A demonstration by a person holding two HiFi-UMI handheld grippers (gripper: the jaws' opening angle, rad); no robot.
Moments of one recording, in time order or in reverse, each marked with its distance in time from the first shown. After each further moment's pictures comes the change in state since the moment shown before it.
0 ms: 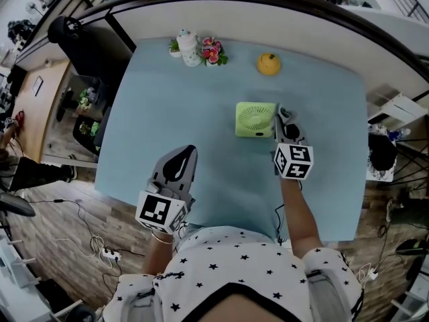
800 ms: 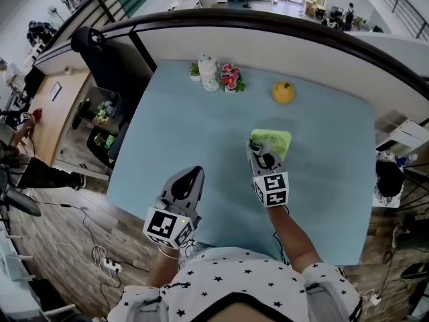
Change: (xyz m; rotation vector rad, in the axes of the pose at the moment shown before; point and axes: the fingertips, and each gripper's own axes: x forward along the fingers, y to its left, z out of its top) left arm -0.016 0.019 0.003 -0.051 -0.027 0.053; right arm 0.024 0.129 -0.022 -0.130 0.040 0.282
